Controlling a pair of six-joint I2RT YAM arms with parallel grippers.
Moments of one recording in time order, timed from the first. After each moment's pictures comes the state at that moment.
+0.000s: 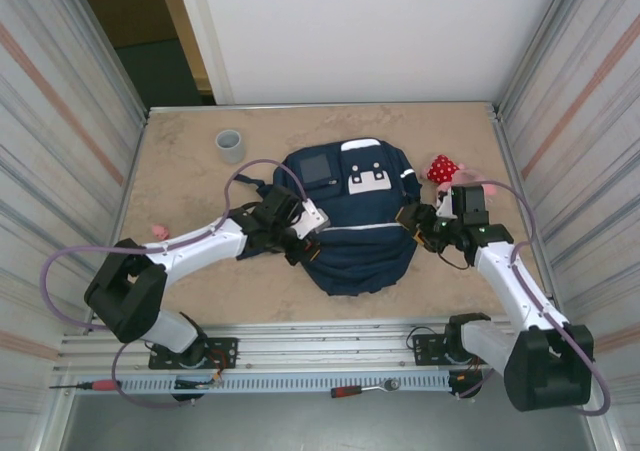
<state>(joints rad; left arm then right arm) -0.72 1.48 0.89 -0.41 0.37 0.13 0.10 1.06 0.65 -0.51 -0.53 0.80</state>
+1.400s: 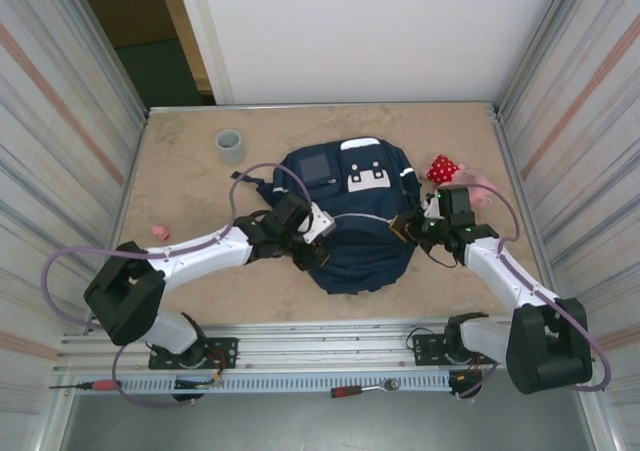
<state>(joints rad) -0.83 1.46 0.88 -0.37 0.23 0.00 0.15 1.14 0.61 -0.34 -0.54 0.87</state>
